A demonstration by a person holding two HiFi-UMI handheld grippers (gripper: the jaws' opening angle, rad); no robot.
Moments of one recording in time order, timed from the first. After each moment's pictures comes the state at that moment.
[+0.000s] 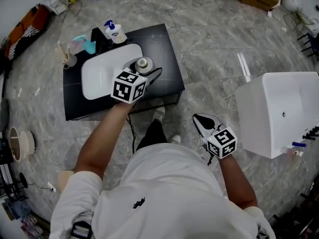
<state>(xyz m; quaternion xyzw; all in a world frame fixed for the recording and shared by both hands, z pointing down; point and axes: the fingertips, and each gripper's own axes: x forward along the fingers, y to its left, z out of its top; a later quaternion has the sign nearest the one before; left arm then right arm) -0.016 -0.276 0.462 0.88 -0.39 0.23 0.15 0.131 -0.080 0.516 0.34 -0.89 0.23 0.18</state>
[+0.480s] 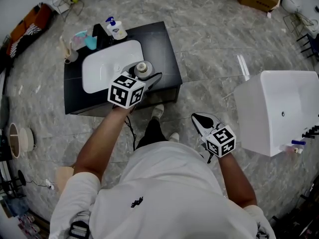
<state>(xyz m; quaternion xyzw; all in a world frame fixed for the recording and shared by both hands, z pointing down) -0.002 -0.211 0.447 0.88 -0.38 0.23 0.16 0.141 -0.042 0.513 0.33 -0.90 0.22 0.18</state>
